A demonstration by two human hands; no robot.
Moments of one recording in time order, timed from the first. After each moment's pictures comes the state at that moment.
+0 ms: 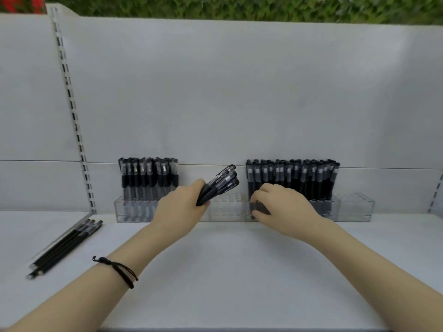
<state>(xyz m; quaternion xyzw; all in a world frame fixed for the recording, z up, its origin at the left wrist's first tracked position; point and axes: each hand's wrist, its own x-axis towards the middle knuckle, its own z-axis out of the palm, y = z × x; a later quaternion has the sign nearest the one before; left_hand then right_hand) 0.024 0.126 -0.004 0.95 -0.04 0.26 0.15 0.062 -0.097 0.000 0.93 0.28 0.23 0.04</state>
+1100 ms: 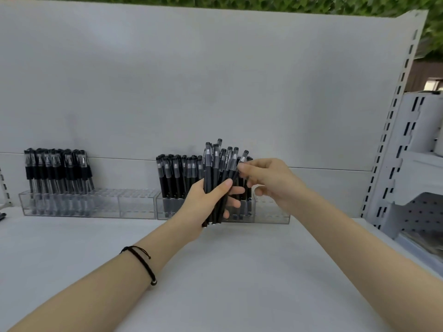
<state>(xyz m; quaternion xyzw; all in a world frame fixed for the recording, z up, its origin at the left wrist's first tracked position) 0.068 -0.111 -0.008 0.65 -0.11 0.09 0.74 0.105 -0.266 0.040 0.75 0.18 0.02 -0.63</state>
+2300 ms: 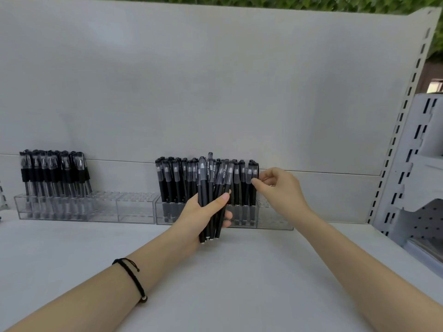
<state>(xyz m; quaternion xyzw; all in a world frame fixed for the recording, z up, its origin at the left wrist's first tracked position) 0.069 -0.103 -0.021 0.63 -0.03 0.05 0.78 0.143 -0.277 0.006 0.84 0.13 0.22 -0.48</state>
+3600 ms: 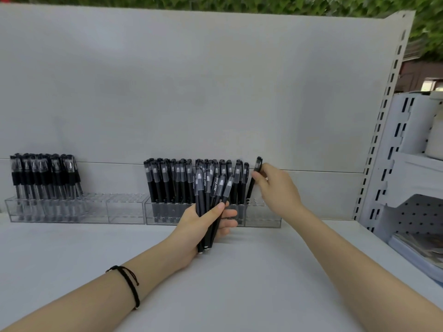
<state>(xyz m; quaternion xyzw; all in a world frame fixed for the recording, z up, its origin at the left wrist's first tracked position) 0.065 -0.127 -0.037 0.60 -0.04 0.04 0.80 0.151 -0.297 0.005 0.88 0.17 0.29 -0.33</state>
